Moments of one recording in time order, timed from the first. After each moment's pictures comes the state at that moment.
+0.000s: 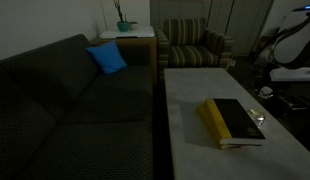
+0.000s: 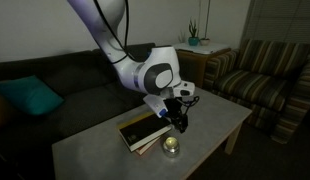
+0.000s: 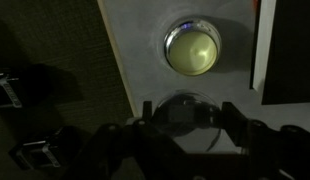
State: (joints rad) arm 0.05 1.20 -0.19 -1.49 0.00 2.82 0.36
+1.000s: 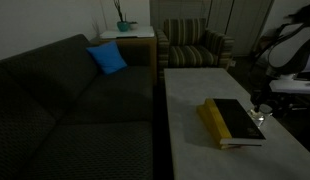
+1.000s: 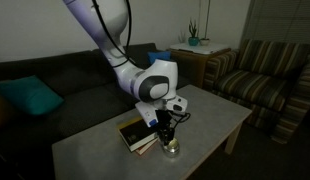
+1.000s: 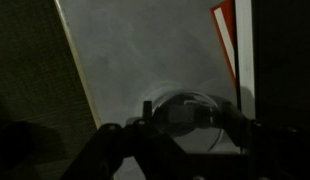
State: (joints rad) arm -0.03 1.25 -0.08 -1.46 0.08 2.65 0.27
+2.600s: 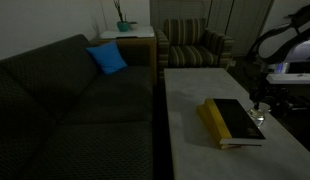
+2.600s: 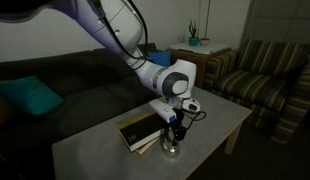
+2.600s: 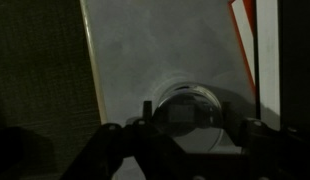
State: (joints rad) arm -0.09 1.47 -0.08 -0.98 0.06 2.23 0.17
